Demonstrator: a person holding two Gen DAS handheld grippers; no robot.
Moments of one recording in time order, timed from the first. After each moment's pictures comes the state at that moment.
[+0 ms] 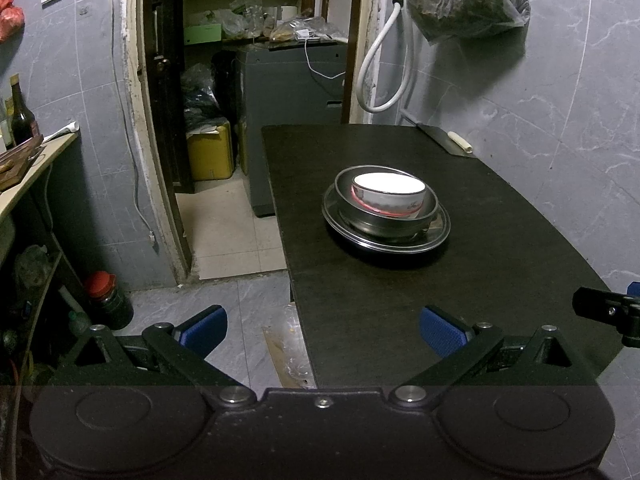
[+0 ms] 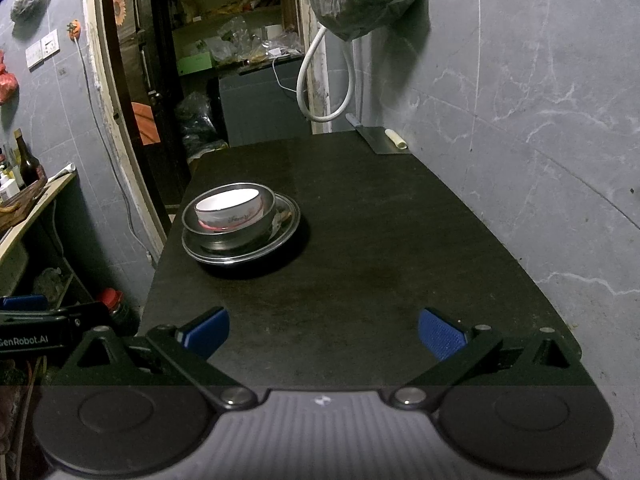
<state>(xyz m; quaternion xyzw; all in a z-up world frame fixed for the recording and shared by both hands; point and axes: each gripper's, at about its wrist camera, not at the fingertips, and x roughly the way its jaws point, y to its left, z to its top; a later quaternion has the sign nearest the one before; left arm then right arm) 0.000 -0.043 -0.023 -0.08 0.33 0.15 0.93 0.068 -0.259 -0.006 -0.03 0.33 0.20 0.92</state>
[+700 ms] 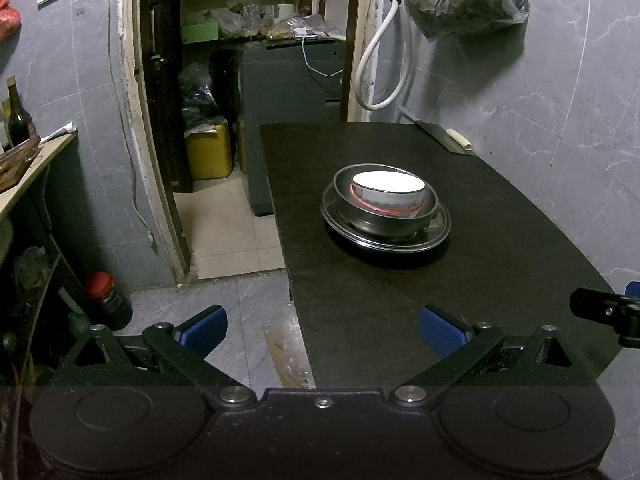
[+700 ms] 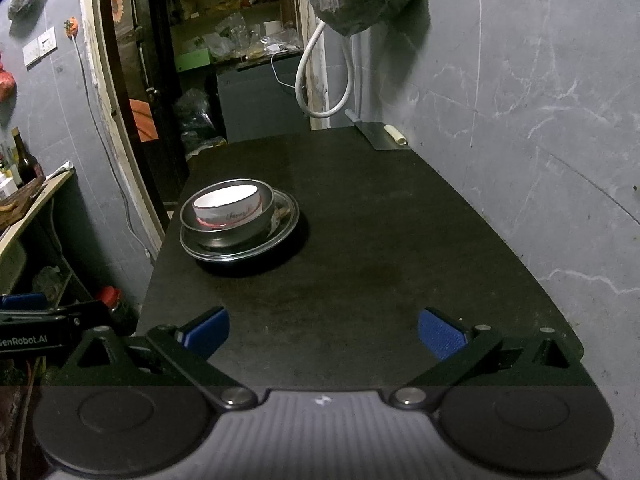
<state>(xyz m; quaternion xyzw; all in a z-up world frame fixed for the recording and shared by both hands) 0.001 -0.044 -0.024 -0.08 0.33 0.15 0.93 0.070 -0.260 -0.011 -0.03 0.34 0.20 0.92</state>
